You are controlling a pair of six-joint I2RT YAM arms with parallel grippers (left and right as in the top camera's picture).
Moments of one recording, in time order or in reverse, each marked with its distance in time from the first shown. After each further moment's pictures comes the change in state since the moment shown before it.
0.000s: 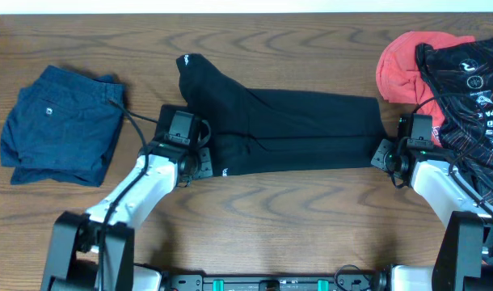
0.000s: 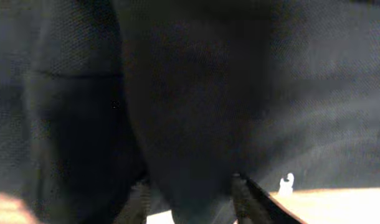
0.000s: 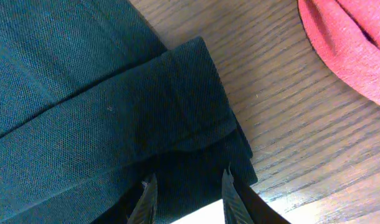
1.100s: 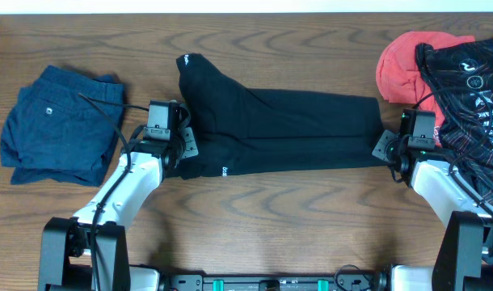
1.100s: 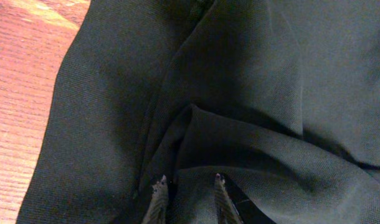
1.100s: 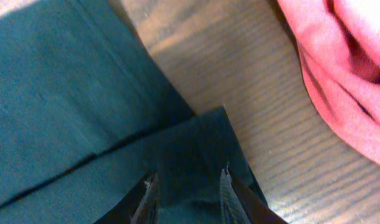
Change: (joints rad) left arm 0.125 -0.018 0.014 0.182 -0.064 0.047; right arm 0.000 0.000 0.000 0.143 0.000 0.000
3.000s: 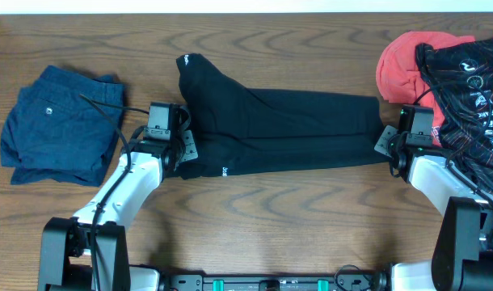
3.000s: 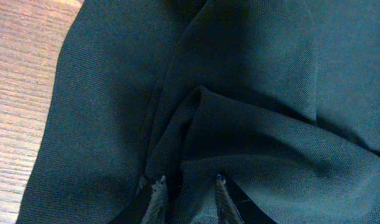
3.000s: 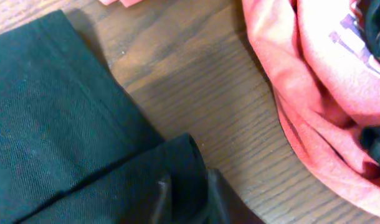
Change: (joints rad) left arm 0.000 0.000 0.000 -0.045 -0.001 0.000; right arm 0.000 0.067 0.013 0.085 0.097 -0.025
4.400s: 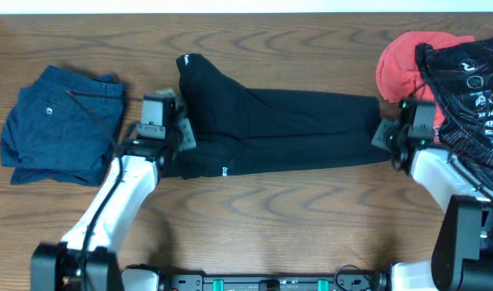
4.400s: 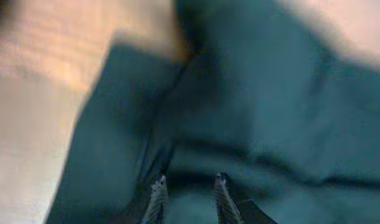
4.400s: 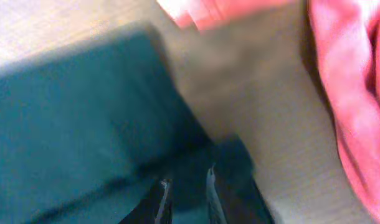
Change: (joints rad) left arm 0.000 -0.094 0.055 0.046 -0.008 0.011; right arm 0.000 0.010 0.093 -0.040 -0.156 -0.060
